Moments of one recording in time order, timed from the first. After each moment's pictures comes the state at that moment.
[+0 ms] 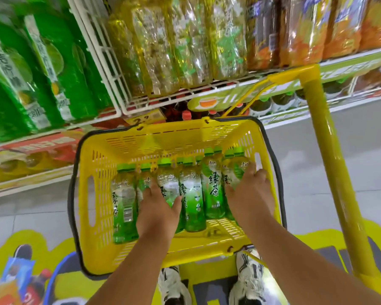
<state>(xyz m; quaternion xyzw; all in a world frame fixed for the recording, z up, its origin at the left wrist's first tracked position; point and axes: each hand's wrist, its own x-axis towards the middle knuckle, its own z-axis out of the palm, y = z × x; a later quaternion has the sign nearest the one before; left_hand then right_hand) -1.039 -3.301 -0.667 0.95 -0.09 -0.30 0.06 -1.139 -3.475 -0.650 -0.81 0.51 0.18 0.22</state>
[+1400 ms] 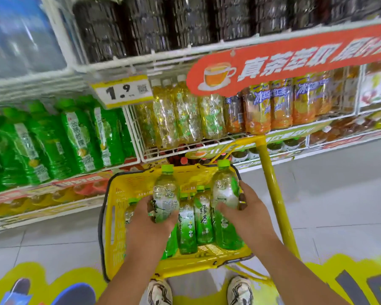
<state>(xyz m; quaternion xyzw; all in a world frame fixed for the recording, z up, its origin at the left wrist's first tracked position) -1.035 -3.301 -0.483 0.88 0.00 -0.26 0.39 -1.157 -3.489 -0.504 -0.70 0.50 -0.02 0.52</state>
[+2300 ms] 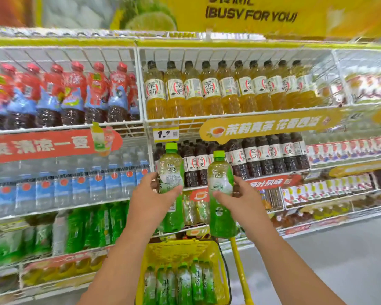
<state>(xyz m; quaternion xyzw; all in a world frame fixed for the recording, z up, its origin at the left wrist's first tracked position) -1.060 -3.256 -0.021 0.83 -0.15 -0.09 0.53 -1.200 -3.434 -0.031 -0.71 0.32 -0.22 0.58</state>
